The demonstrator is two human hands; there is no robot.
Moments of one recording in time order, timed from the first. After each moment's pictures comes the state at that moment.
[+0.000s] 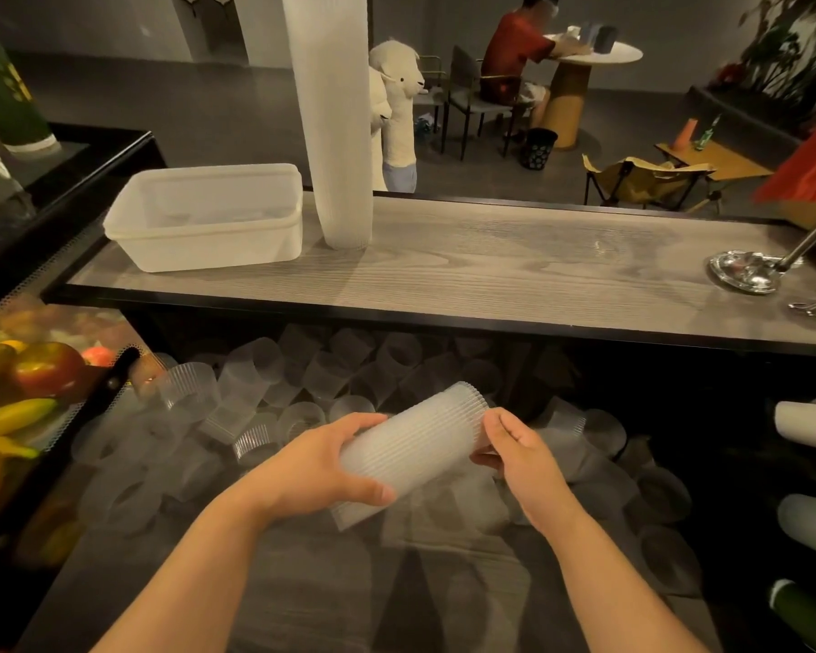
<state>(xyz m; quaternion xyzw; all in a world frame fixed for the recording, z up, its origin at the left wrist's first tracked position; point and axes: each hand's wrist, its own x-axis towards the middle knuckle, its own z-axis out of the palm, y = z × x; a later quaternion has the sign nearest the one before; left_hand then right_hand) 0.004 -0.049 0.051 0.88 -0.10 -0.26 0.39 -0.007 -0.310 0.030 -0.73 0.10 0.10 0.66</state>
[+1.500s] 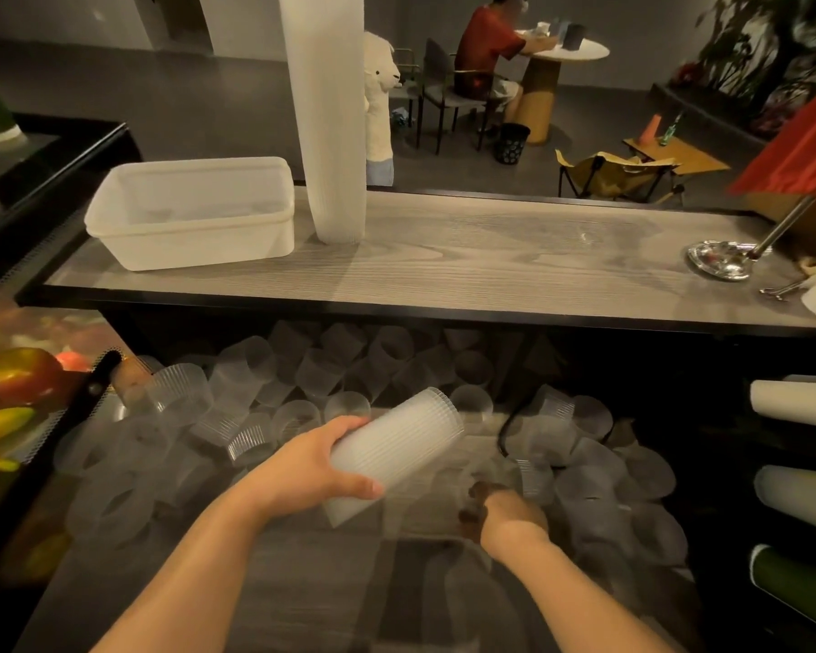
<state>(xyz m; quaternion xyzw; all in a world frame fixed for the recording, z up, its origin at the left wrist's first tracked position) 0.012 -0.030 0.026 0.88 -0.08 -0.27 0.39 -0.029 -0.303 -0.054 -0.93 0.15 0.33 0.09</state>
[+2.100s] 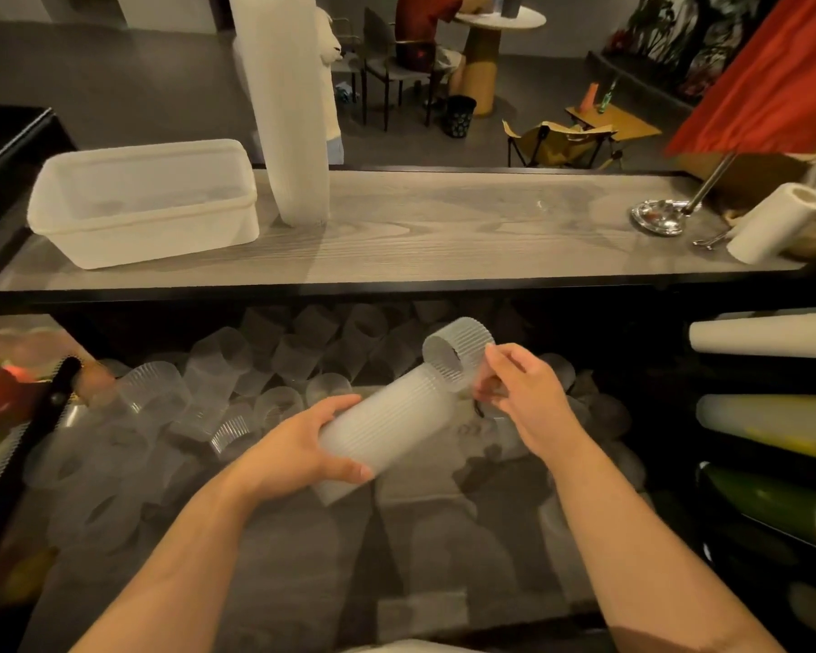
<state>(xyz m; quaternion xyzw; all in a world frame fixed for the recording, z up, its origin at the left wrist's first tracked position) 0.011 -0.021 0.028 0.85 -0.14 -0.29 0.42 -0.012 -0.311 0.058 -0.67 0.17 -0.01 0.72</state>
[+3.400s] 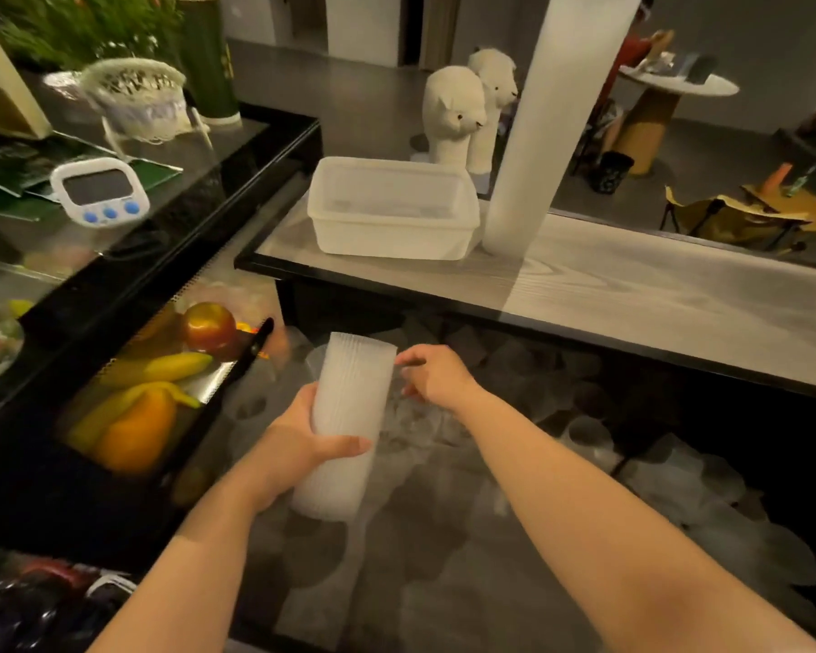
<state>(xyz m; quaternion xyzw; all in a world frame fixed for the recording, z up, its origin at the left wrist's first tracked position) -0.026 0.134 0.037 0.80 0.13 -0.13 0.57 0.098 -0.054 0.044 -0.83 0.01 0.24 0.51</state>
